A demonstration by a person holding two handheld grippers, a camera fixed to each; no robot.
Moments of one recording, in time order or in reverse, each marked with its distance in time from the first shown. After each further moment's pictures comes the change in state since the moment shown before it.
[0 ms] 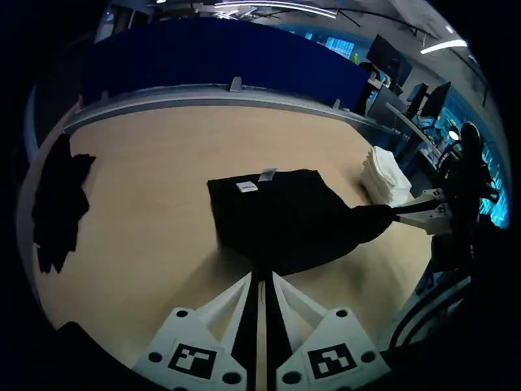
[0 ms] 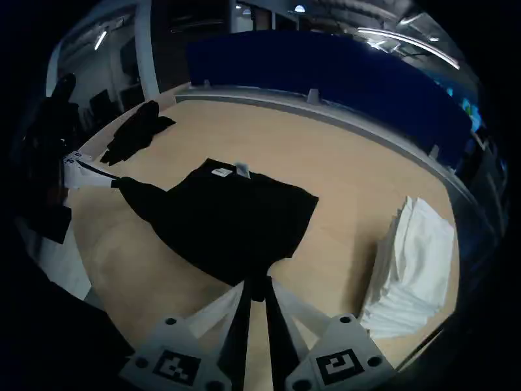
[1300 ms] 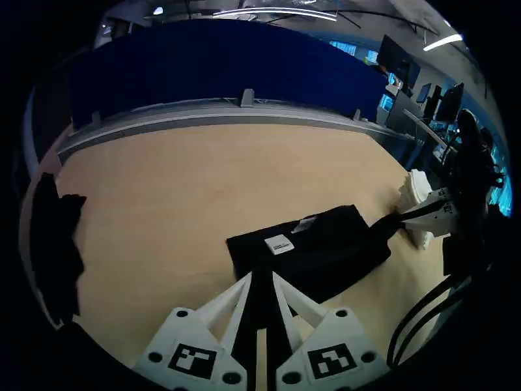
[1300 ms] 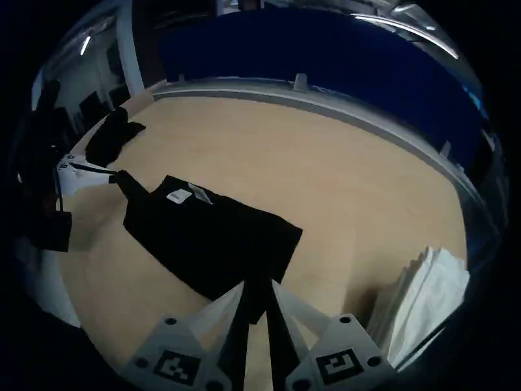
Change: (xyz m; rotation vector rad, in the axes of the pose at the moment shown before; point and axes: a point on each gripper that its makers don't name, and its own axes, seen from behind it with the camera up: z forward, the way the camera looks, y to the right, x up) left arm 0.089 -0.053 0.103 0.062 0.055 0.046; right arm 0.058 0.061 0.092 -0.007 -0.070 0.057
